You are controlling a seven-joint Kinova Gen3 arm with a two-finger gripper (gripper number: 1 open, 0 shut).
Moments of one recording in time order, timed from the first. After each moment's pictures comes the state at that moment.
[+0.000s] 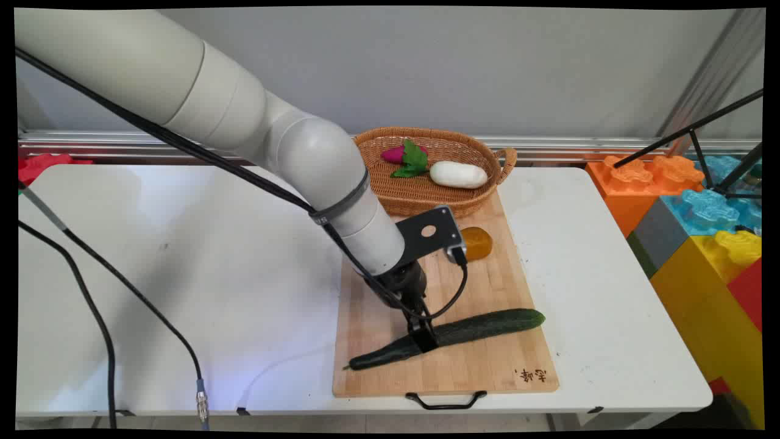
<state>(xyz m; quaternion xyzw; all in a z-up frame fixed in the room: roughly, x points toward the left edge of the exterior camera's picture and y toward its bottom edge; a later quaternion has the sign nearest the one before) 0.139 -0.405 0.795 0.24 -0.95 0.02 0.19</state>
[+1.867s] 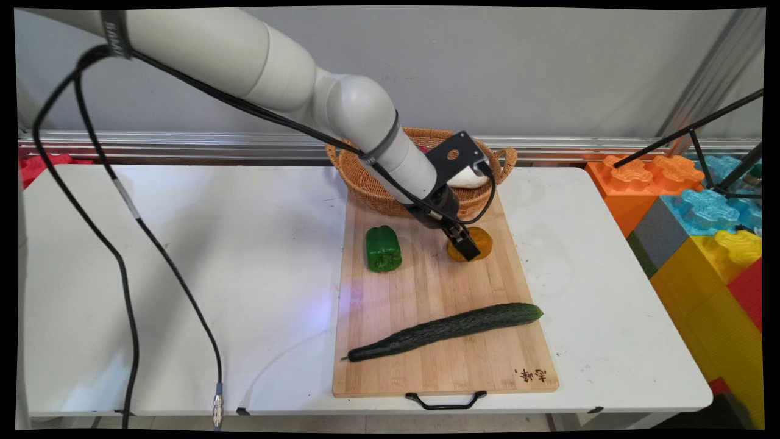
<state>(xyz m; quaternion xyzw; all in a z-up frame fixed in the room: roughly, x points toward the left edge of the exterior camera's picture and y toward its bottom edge) 0.136 -0.528 0.792 0.30 -0.91 0.10 0.27</state>
